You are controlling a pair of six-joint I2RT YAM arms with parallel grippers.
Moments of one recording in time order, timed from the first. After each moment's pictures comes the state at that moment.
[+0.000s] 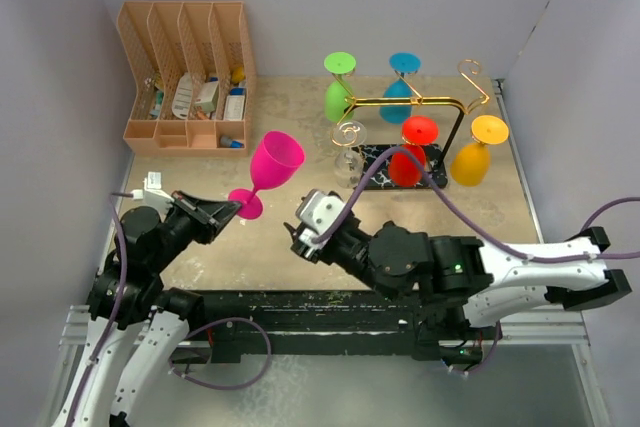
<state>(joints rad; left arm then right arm) -0.28 0.40 0.72 -0.61 0.25 -1.30 1.64 1.19 1.32 -0.19 0.77 -0.29</state>
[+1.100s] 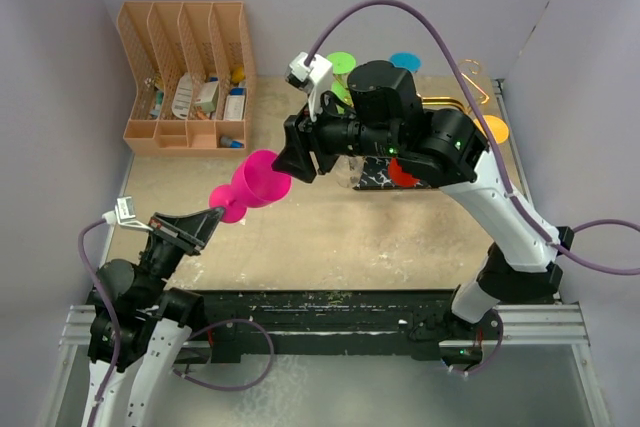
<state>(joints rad) -0.28 0.03 0.58 -0.45 0.13 -1.10 1.02 1.62 2.26 -1.00 -0.16 0.16</state>
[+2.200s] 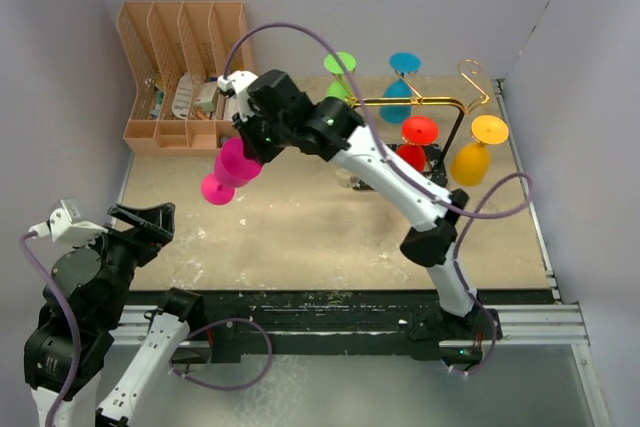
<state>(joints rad) -0.28 0.30 1.13 -1.05 -0.33 -0.82 1.00 2.06 2.51 -1.06 -0.01 0.14</state>
